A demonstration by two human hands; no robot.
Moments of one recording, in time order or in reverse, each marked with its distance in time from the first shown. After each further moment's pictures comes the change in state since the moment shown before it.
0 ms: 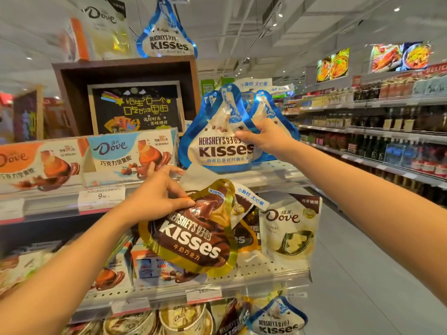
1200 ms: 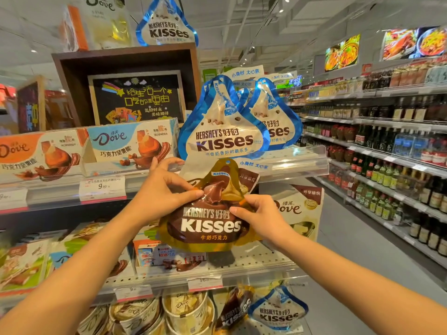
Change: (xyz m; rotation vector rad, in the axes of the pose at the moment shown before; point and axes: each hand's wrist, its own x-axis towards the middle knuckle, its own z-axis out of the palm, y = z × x) left_hand -0.010 0.003 0.021 -0.217 0.155 -0.045; right_hand -0.121 0.059 0.093 0.239 0.084 0.186
